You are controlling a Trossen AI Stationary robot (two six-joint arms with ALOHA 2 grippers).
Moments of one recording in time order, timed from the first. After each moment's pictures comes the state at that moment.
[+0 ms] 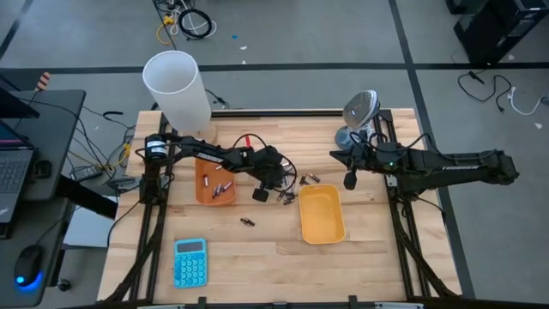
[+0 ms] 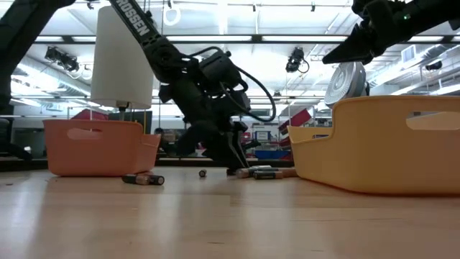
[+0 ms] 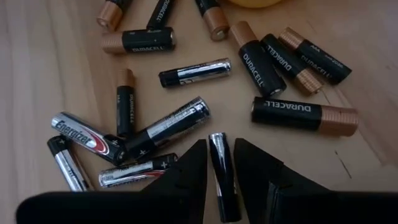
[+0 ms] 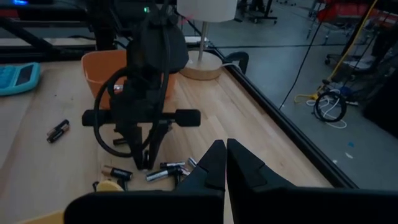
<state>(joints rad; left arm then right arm) 0.20 1.97 1.09 0.00 0.24 0.54 -0.06 0.69 0.51 -0.15 0.32 0.00</state>
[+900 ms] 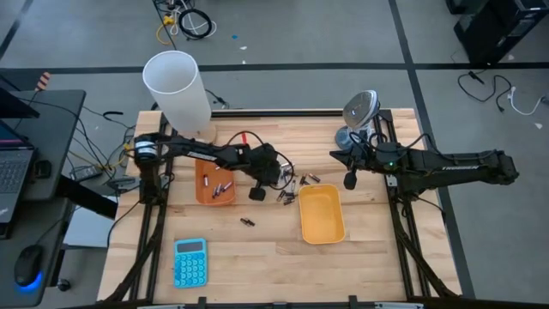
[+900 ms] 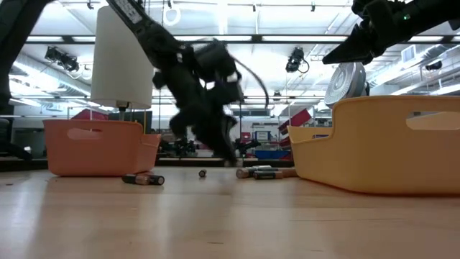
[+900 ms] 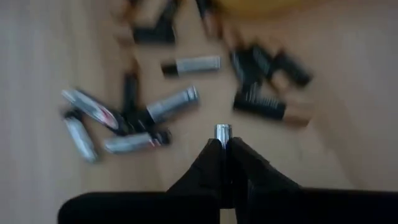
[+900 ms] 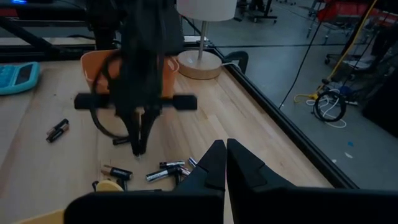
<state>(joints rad) 0.20 1.86 1.08 -0.13 0.23 0.43 -0.06 0.70 0.51 -0.16 0.32 0.00</state>
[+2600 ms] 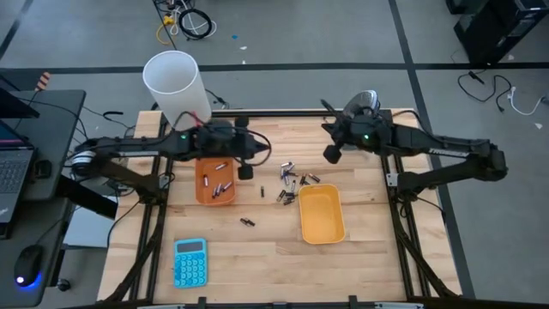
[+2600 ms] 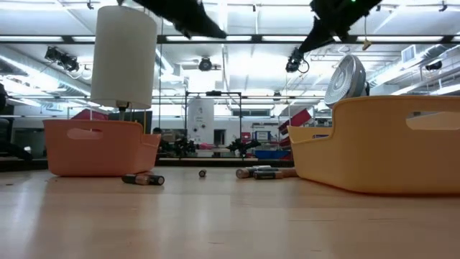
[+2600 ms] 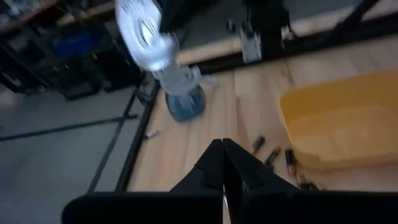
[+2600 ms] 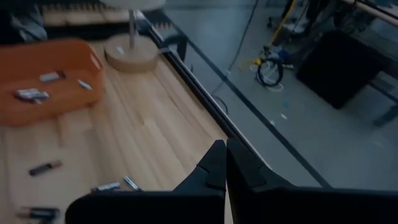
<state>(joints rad) 0.16 1.29 1.09 -0.16 -0.08 0.31 -0.22 1.07 1.00 -0.46 0.43 -0.01</state>
